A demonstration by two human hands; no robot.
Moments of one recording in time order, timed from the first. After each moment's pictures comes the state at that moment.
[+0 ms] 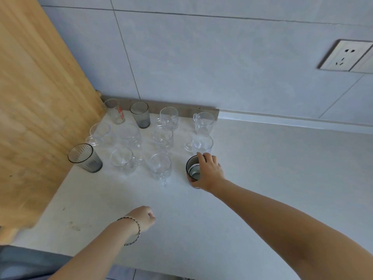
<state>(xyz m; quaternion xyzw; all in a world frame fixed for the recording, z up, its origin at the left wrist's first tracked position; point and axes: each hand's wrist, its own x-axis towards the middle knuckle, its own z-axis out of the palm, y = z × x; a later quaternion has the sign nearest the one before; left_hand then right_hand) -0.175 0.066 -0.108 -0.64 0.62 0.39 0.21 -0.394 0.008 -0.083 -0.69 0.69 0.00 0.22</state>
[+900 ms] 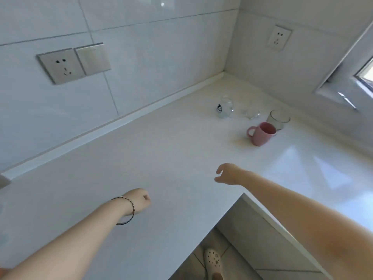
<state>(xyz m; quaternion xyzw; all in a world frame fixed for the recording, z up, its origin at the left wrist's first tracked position) -0.653 0.107 -0.070 -0.30 0.86 0.28 0.29 -0.862 0.308 -0.038 -0.28 0.90 0.01 0.33</state>
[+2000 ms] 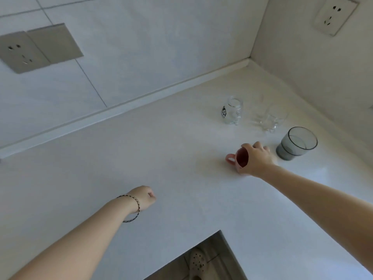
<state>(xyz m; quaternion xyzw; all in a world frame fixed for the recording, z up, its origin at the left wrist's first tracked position) -0.798 0.165 -0.095 -0.44 0.78 0.34 0.28 -1.087 0.338 -0.060 -0.33 0.92 0.00 0.18</state>
